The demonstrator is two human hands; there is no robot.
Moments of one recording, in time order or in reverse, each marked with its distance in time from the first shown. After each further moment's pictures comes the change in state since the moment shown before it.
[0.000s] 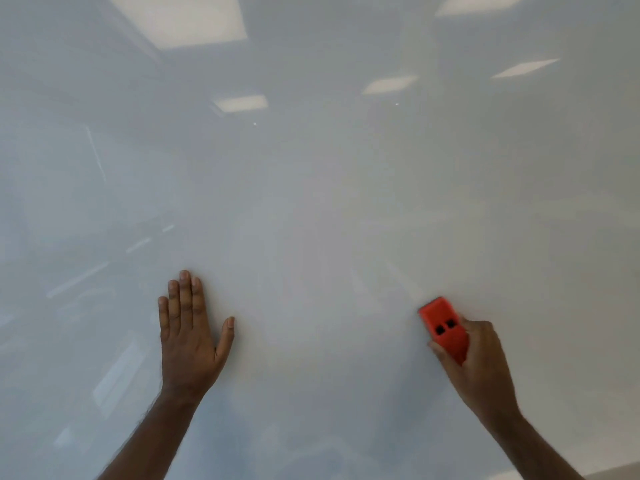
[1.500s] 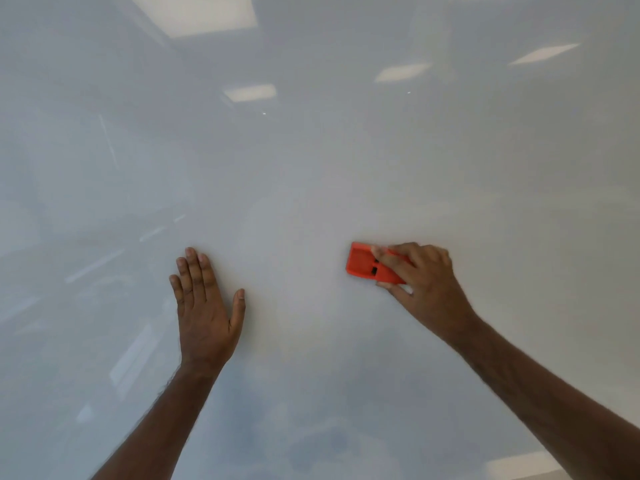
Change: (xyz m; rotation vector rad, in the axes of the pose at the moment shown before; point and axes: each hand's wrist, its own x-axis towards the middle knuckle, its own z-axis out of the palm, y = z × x) left_hand 0.012 0.018 -0.010 -0.034 -0.047 -0.088; right_hand 0.094 -0.113 0.005 -0.183 0.003 -0.717
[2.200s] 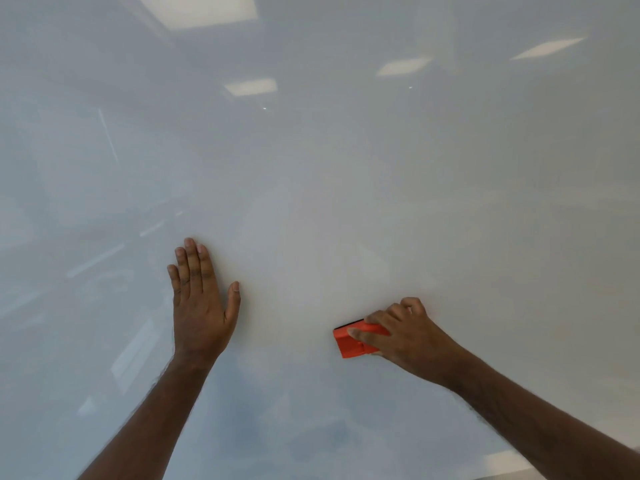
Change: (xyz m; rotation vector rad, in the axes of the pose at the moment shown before) left_hand 0.006 -0.009 -0.011 0.012 -0.017 0.034; right_hand -0.083 -0.022 0.050 -0.146 -0.219 -0.425
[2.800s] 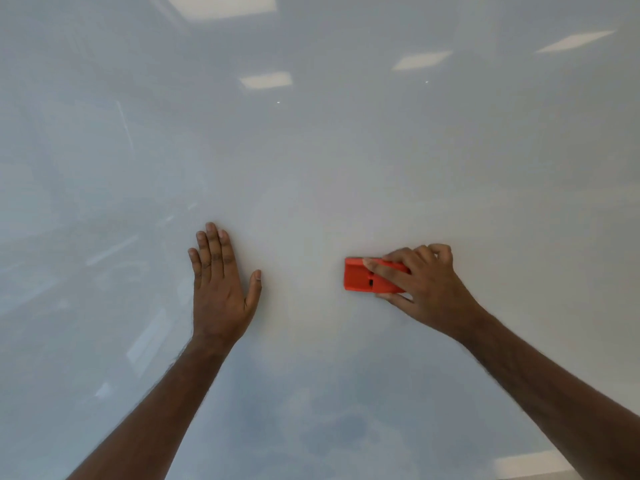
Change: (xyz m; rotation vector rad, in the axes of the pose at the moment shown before) left_hand 0.011 -0.011 -0.004 0.014 -0.002 0.042; right_hand 0.077 0.033 -0.050 0.040 0.137 0.213
